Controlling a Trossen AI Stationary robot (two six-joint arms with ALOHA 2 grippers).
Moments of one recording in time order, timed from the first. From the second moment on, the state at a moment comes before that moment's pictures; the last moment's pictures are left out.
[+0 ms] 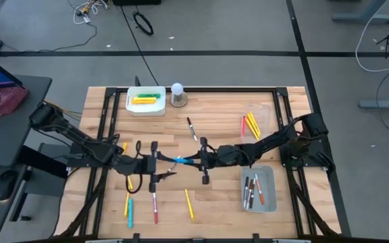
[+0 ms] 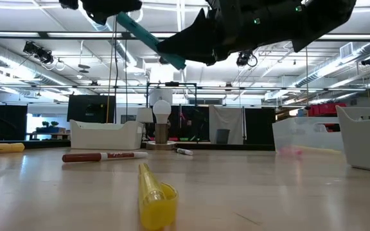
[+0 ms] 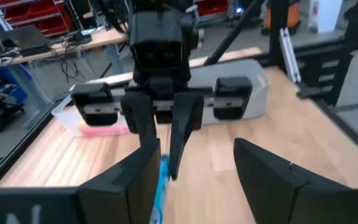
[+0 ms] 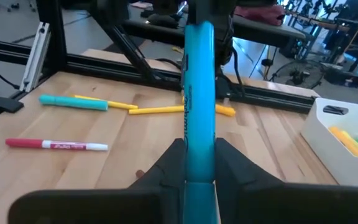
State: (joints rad) left arm -0.49 1.21 0.63 0.31 -0.55 0.03; right arm 0.23 1.79 0.88 0.70 0.20 -0.14
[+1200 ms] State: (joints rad) left arm -0.45 1.21 0.62 0.20 -0.53 -0.02; right arm 0.23 1.78 0.86 0.74 0.19 -0.12
